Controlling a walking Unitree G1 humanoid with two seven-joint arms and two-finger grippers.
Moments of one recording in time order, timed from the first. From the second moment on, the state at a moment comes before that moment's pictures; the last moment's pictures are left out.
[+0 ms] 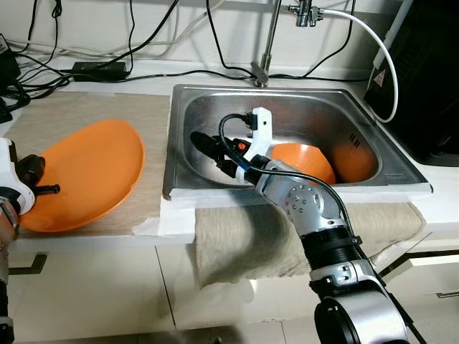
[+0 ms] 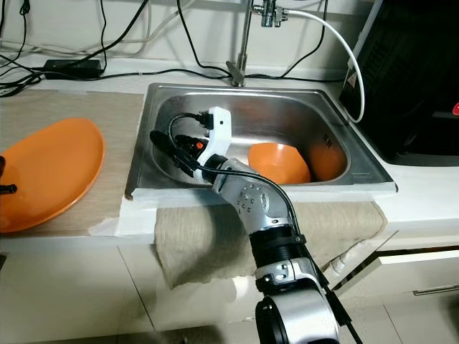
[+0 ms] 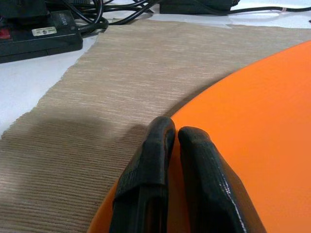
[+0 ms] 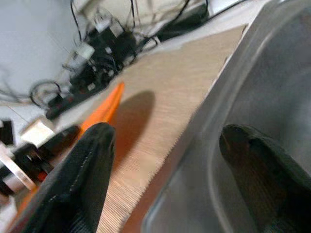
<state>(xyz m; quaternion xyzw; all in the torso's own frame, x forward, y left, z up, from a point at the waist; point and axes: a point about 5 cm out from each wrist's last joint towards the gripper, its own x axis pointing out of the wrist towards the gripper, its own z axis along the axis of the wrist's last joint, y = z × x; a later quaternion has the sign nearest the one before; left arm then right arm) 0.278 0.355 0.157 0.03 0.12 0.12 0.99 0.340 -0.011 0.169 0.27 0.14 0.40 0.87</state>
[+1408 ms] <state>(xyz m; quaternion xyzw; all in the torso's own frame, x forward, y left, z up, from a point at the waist) 0.280 0.341 0.164 0.04 0.09 0.10 0.99 0.350 0.021 0.163 0.19 0.14 0.47 0.85</state>
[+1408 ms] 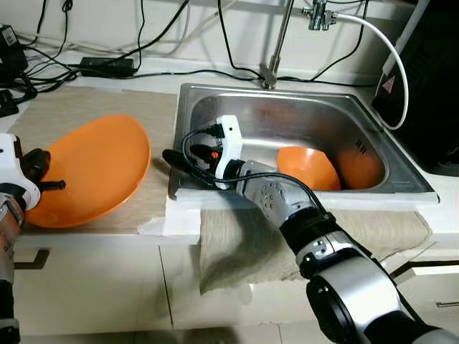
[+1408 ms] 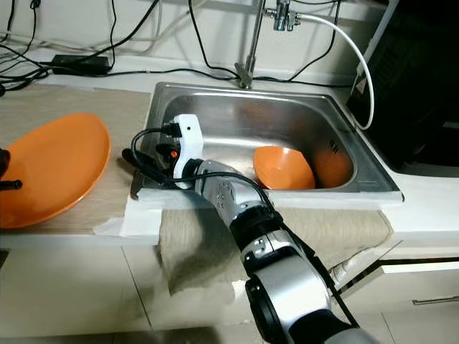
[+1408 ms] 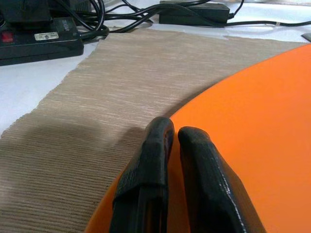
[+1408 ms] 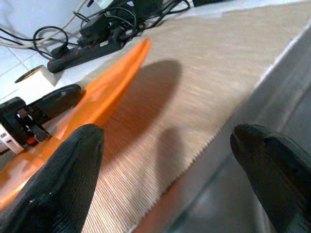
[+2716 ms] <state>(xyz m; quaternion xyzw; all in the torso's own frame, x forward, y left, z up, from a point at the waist) 0.273 0.338 0.169 0.03 0.07 0.10 0.99 0.357 0.039 0.189 0.16 0.10 0.51 0.84</state>
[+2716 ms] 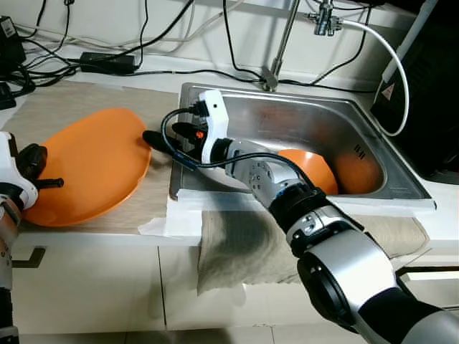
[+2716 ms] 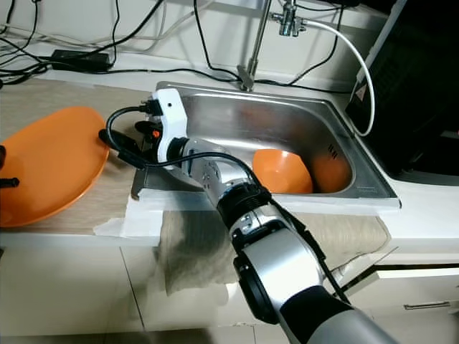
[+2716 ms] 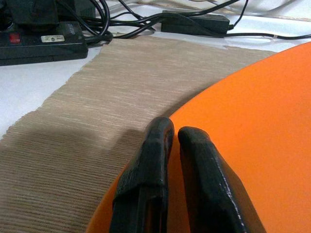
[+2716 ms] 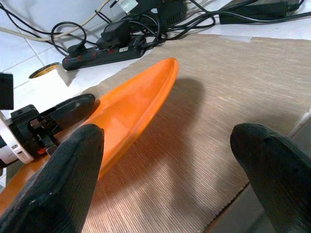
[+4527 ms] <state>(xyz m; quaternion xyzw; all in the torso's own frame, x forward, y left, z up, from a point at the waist) 0.273 0.334 0.164 0.03 0.08 0.10 0.99 0.338 -0.005 0.108 0.21 0.12 0.44 0.87</state>
